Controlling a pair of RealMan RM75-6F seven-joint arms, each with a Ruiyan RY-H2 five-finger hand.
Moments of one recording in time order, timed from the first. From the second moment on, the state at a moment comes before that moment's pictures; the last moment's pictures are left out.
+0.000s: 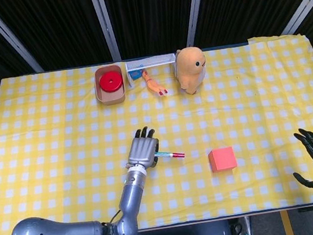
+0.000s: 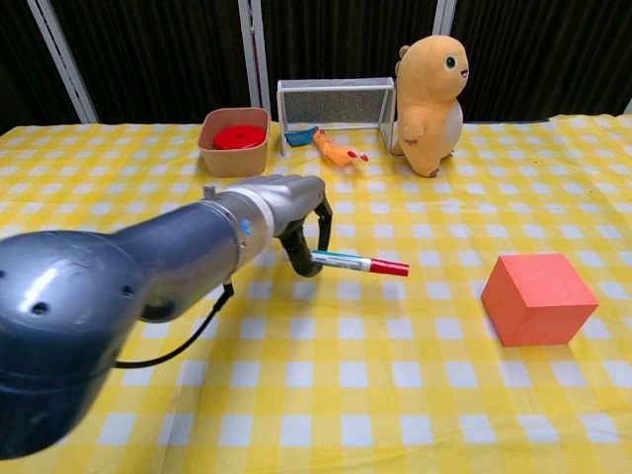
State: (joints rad) left arm -1.04 -1.92 -0.36 -1.50 0.46 1.18 0.97; right arm 0.07 -1.03 -0.03 -1.60 -1.61 1.47 0.25
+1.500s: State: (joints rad) left arm -0.70 -1.49 -0.12 -1.69 0.61 1.17 0.66; right arm 0.07 -1.03 -0.02 -1.61 -1.60 1.45 0.22
